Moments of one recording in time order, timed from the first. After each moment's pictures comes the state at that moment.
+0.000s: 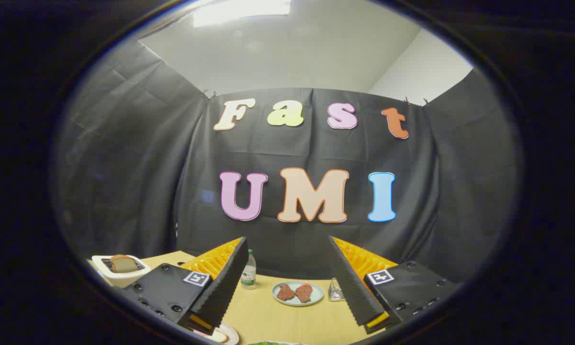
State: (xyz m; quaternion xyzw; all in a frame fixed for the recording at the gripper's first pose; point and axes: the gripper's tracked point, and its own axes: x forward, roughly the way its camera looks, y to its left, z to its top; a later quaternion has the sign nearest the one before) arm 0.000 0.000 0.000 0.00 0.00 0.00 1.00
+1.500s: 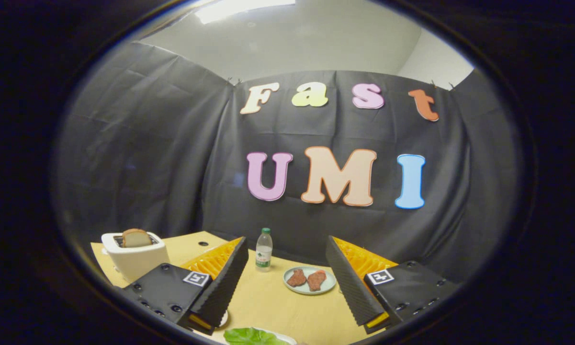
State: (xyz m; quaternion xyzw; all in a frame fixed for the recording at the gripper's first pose) arm 0.004 -0.018 -0.057 -0.02 0.07 0.13 0.99
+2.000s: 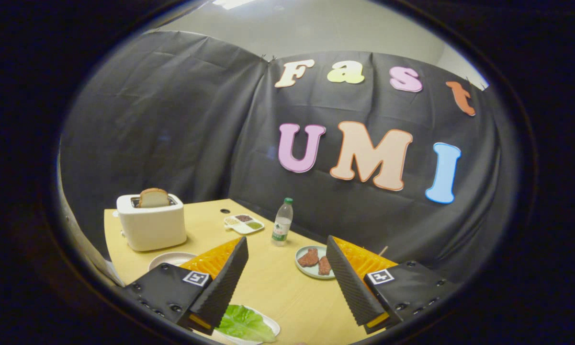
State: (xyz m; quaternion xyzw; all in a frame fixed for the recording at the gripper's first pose) arm -0.006 -0.011 -0.118 -0.07 0.14 0.23 0.96
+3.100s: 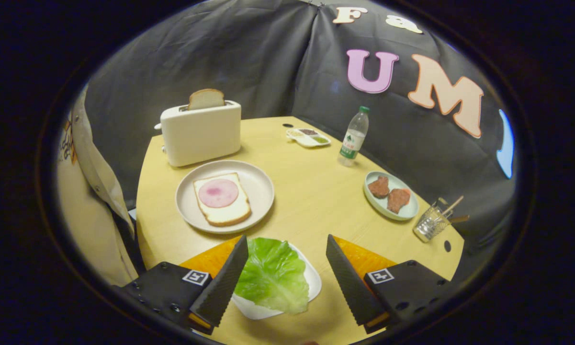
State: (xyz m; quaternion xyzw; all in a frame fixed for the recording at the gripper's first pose) arm -0.084 0.021 -0.297 -0.14 0.36 0.39 0.84
